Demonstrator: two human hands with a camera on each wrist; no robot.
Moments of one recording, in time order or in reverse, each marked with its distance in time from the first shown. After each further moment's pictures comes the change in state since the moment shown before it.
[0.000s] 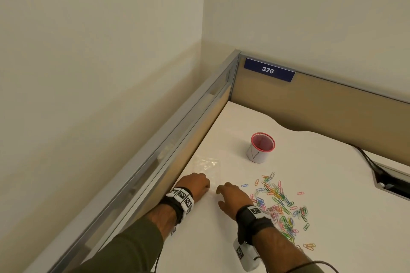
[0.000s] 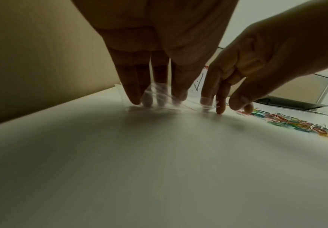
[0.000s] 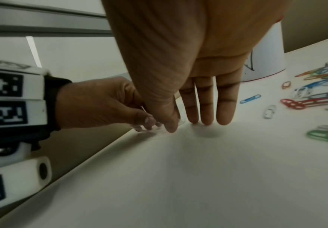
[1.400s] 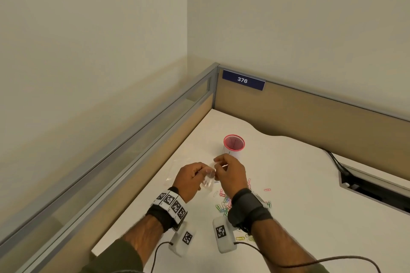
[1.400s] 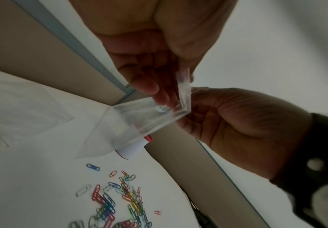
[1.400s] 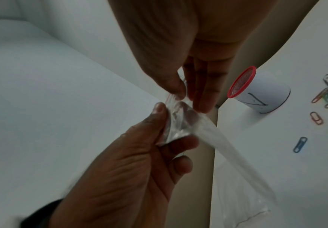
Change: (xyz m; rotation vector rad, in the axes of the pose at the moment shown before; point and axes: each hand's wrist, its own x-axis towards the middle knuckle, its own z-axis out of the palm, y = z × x) left_hand -0.063 0.132 -0.030 -0.971 0.535 0.010; right_hand -0.087 0.041 -0.092 0.866 0.545 -0.041
